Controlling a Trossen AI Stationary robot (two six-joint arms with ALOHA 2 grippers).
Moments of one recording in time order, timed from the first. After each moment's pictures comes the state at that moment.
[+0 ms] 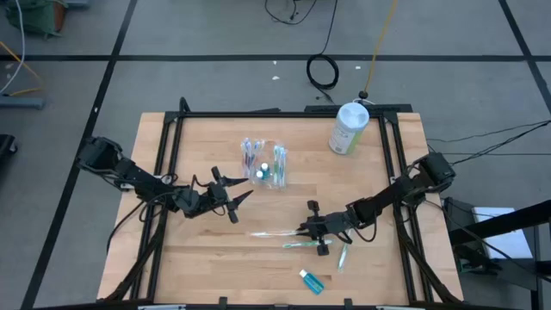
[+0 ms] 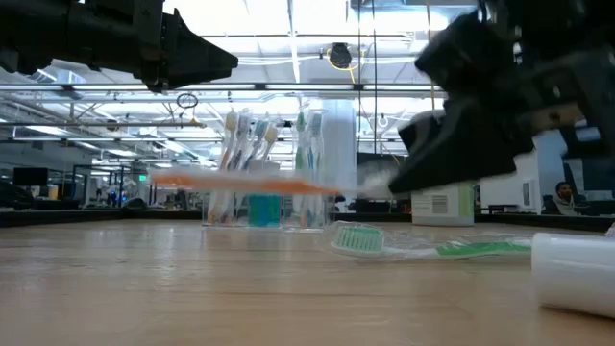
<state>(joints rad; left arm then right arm) -0.40 1.37 0.35 1.05 -0.79 0.12 0.41 1.75 0.58 0.68 0.19 0.11</state>
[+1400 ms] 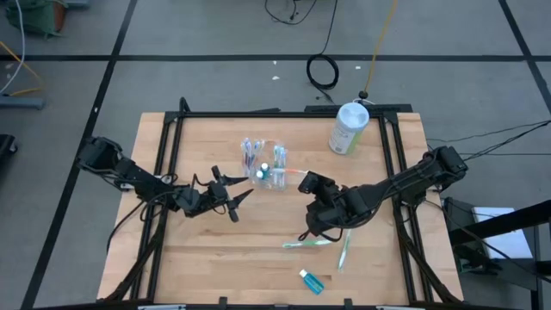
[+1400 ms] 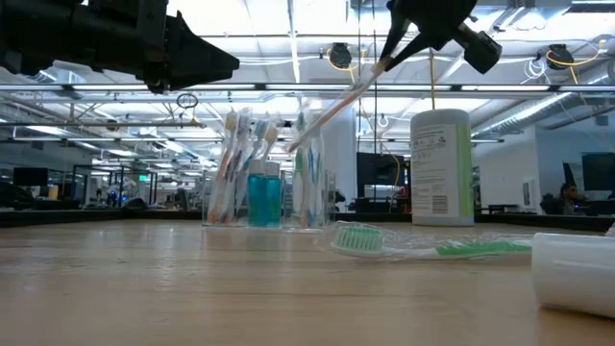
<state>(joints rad) -0.38 1.37 0.35 1.05 -0.79 0.12 0.38 1.63 1.32 -0.94 1.10 -1.04</state>
